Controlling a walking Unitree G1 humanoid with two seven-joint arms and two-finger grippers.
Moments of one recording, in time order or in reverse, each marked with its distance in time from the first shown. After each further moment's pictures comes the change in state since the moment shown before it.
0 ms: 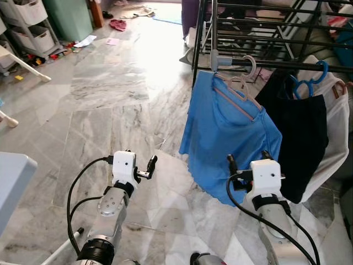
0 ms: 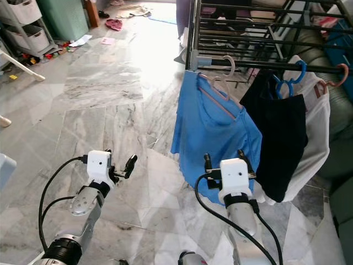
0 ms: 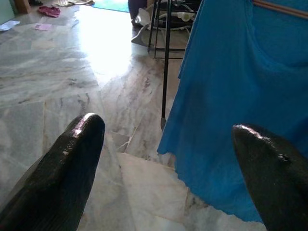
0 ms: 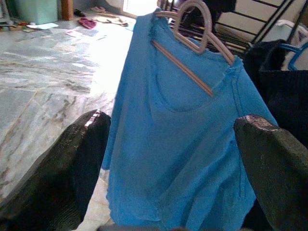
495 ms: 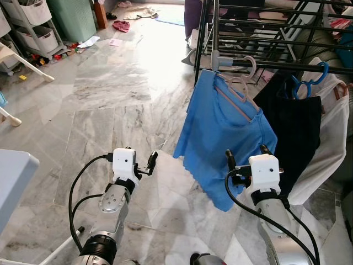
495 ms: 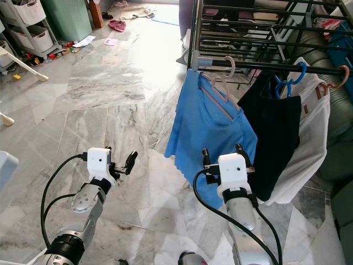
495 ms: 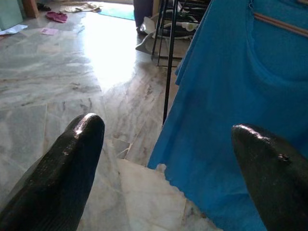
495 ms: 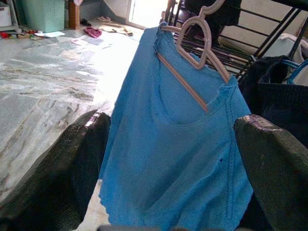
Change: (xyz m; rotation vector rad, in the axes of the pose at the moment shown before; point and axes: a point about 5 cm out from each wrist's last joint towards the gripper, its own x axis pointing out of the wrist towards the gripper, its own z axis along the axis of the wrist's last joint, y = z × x) left arm 0.006 0.000 0.005 -0.027 -0.024 0.015; right arm 0.007 -0.003 0.008 -0.012 -0.032 -0.002
